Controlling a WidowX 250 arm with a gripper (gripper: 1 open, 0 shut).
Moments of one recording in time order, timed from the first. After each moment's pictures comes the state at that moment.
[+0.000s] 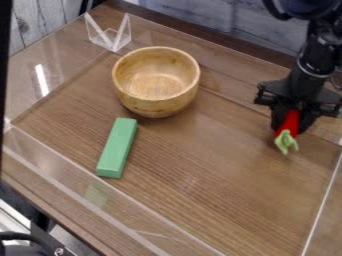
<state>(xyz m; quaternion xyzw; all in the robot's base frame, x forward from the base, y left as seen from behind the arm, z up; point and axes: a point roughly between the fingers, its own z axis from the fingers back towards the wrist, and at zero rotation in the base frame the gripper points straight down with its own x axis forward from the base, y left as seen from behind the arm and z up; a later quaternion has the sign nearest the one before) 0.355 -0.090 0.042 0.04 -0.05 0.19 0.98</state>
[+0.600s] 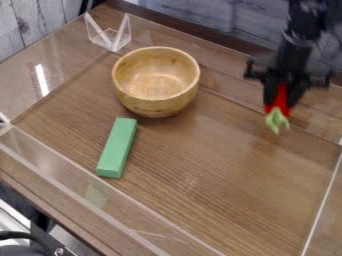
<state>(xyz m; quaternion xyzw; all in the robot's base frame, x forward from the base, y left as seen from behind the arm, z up) 0.365 -0.062 0.083 0.01 -0.07 0.19 0.98</state>
